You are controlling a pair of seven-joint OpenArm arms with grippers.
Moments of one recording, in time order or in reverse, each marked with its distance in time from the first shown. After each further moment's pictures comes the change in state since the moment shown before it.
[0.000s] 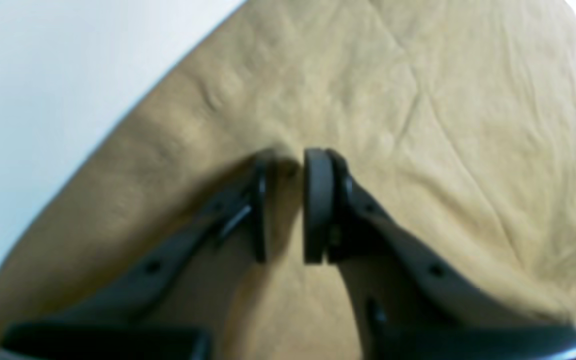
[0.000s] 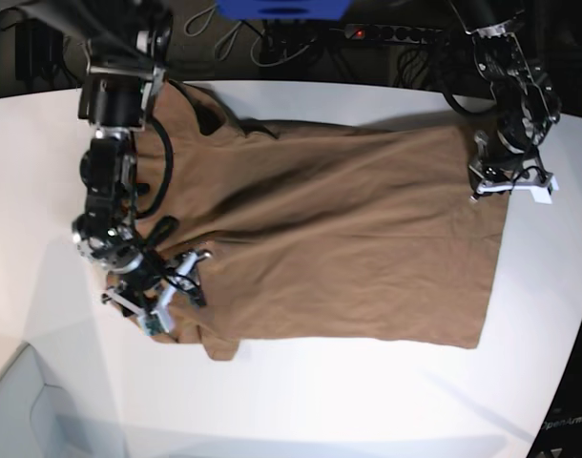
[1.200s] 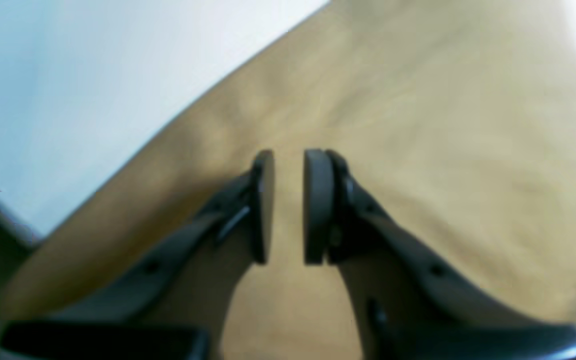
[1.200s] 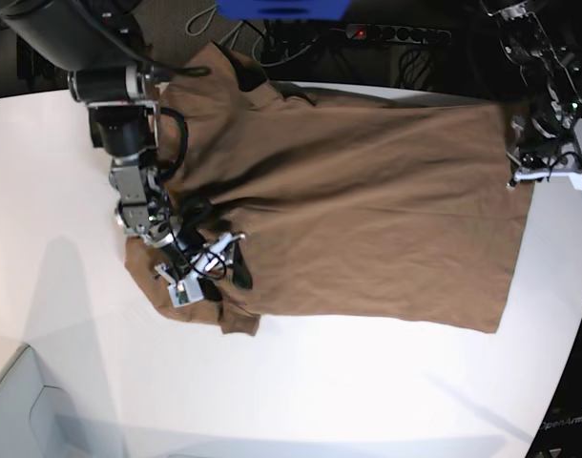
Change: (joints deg) left arm 4.0 -2.6 -4.8 11.4 1.3 1.5 2.6; right arm 2.7 2.4 -12.8 -31.6 3.1 -0.8 34.6
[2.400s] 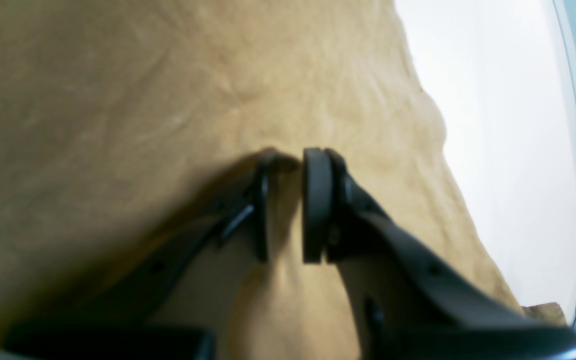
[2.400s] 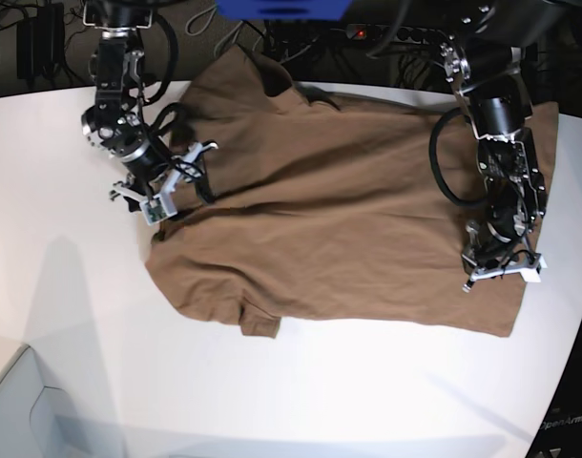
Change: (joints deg) left arm -28.5 -2.1 11.0 -42.8 -2.9 -3.1 -17.8; right arm -29.6 -2.0 13.7 44.8 -2.4 0.7 -24.7
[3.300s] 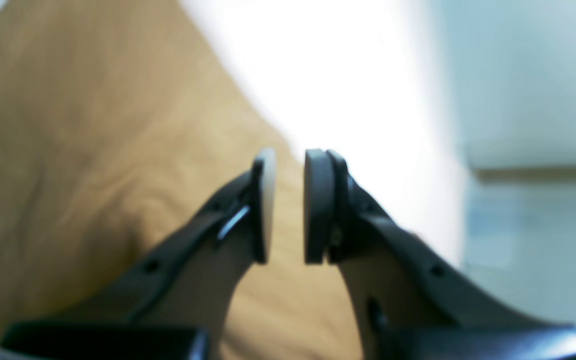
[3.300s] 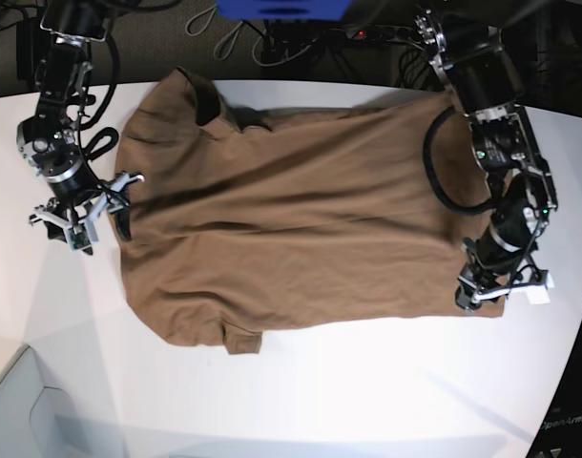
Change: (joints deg) left arm 6.6 4.6 -0.5 30.3 -8.1 3.1 13.0; right arm 1.6 5.9 8.9 10.1 -0.7 0.2 -2.1
